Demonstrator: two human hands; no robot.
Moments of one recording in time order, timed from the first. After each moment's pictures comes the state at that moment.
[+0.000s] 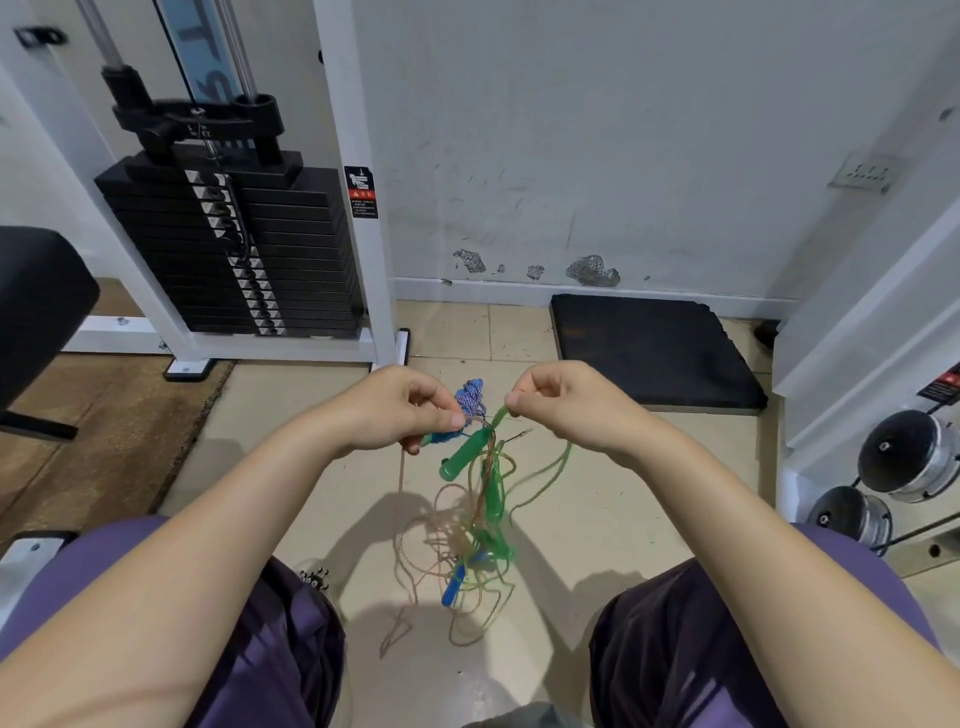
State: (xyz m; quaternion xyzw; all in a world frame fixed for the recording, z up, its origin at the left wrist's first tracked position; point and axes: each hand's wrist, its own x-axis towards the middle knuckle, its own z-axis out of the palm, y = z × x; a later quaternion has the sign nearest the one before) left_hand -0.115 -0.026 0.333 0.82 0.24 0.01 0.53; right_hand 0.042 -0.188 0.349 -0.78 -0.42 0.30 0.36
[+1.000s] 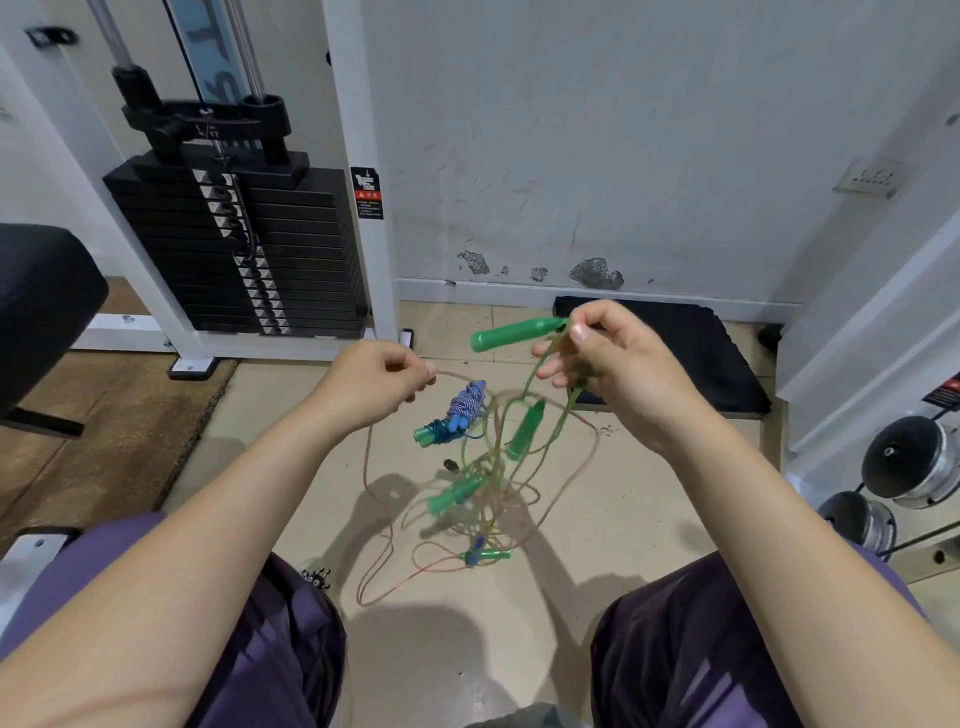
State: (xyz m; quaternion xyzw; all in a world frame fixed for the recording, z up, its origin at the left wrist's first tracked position) left_hand -0.113 -0.007 0.325 0.82 0.34 0.16 0.44; right_hand 0.061 -0.200 0.367 -0.59 -0.35 0.34 0.64
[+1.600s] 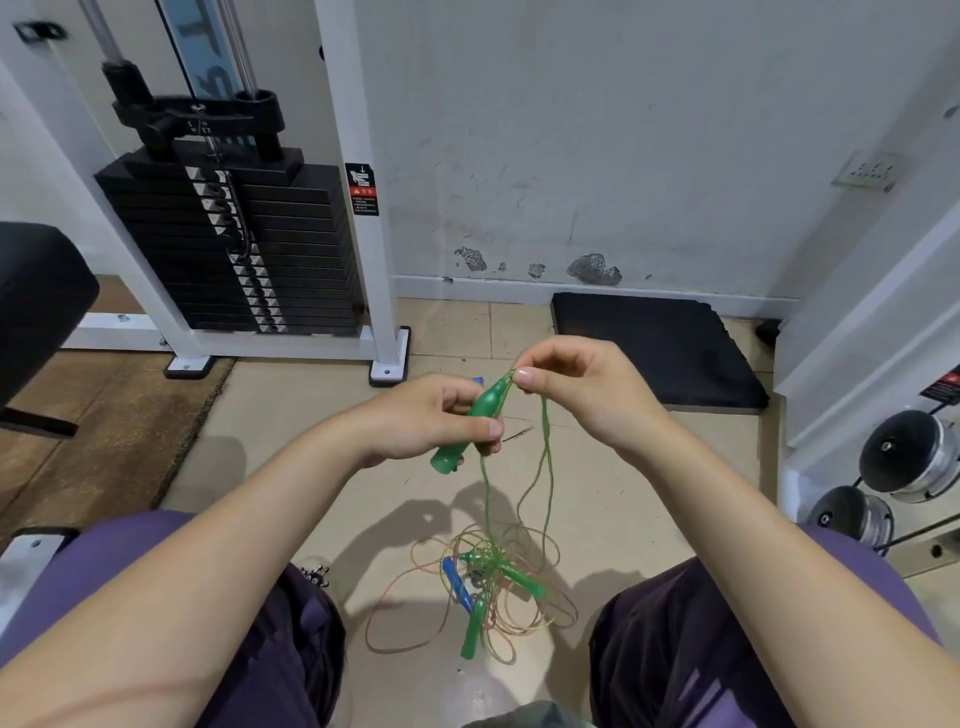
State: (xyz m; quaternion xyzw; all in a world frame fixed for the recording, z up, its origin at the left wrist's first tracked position) left_hand -0.104 -0.046 0.330 0.78 0.13 -0.02 0.61; right_hand 0.045 -0.194 0.355 -0.68 -0.44 0.26 0.52
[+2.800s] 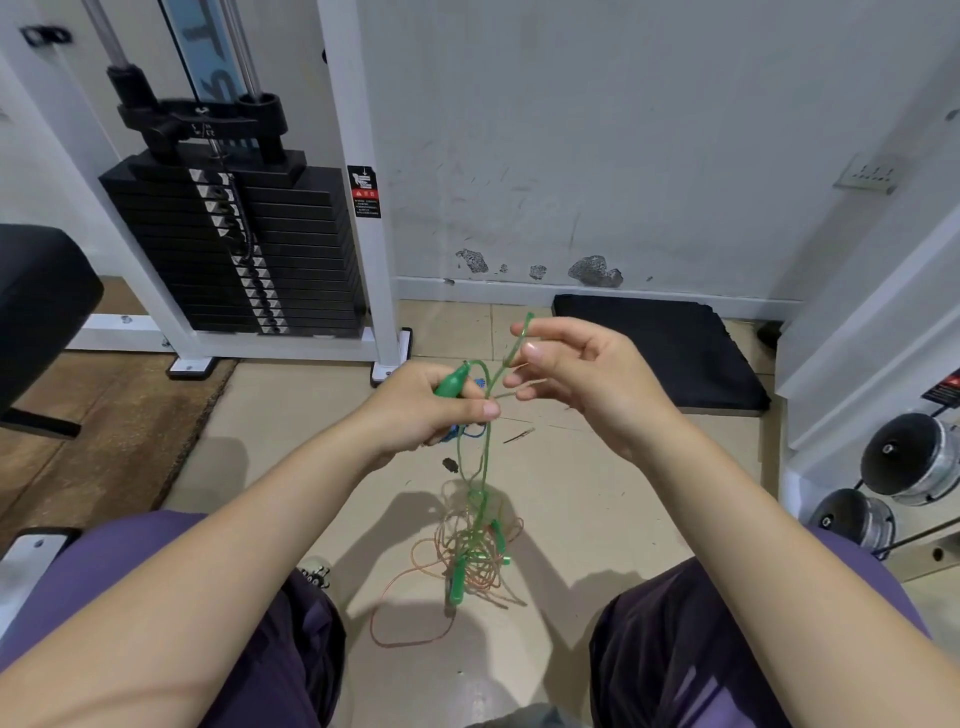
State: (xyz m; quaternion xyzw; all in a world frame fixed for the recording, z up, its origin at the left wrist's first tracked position) left_hand -0.101 -0.051 0.330 0.74 0.26 0.10 0.62; right_hand 0.045 -0.190 0.358 -0.56 -0.35 0.36 0.65
